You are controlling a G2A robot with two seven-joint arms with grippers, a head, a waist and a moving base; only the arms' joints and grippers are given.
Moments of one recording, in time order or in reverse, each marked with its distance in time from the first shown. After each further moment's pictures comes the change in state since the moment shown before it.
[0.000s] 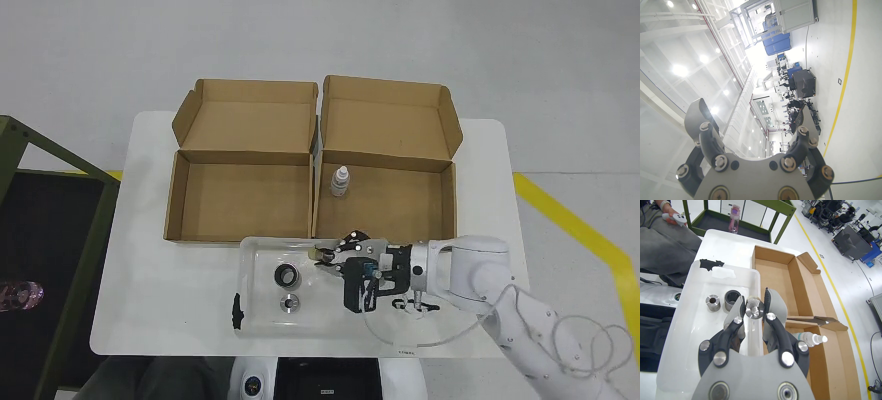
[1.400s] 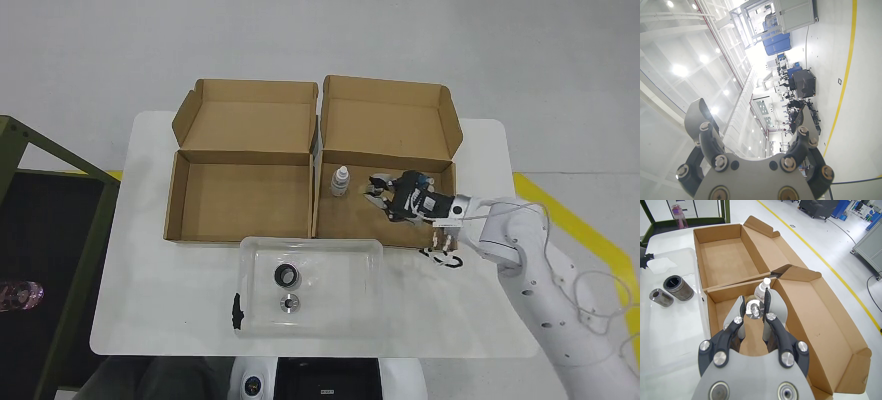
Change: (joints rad) left arm 0.000 0.000 0.000 0.000 0.000 0.000 0.000; right arm 0.111 -0.005 0.115 0.310 0.188 0.091 0.056
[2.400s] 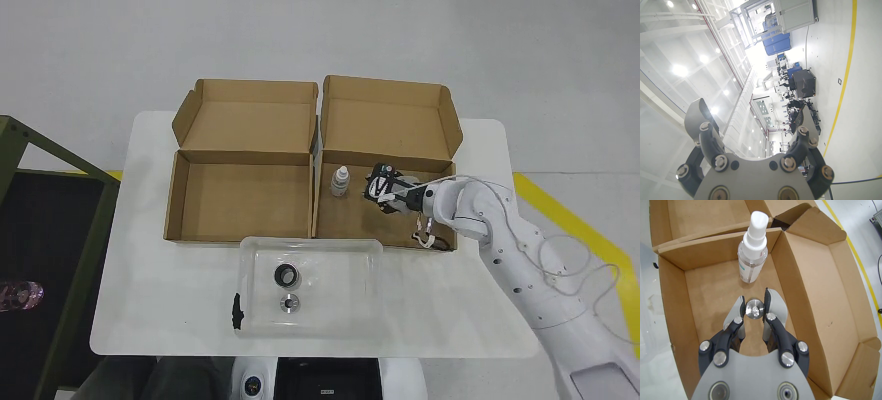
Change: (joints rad) left arm 0.000 0.000 0.000 0.000 0.000 0.000 0.000; right arm 0.214 -0.052 -0.200 0.232 -0.063 0.028 0.208
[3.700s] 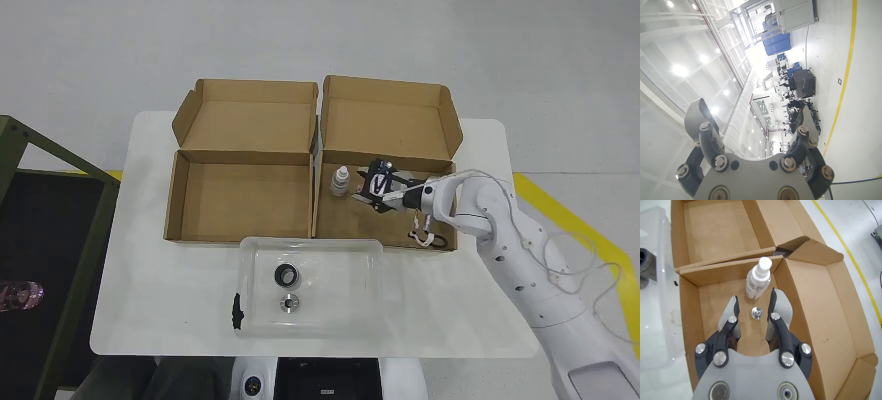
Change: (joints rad) left arm 0.000 0.000 0.000 0.000 0.000 0.000 0.000; right arm -0.022 -0.007 0.050 -0.072 0.072 -0.070 -0.035
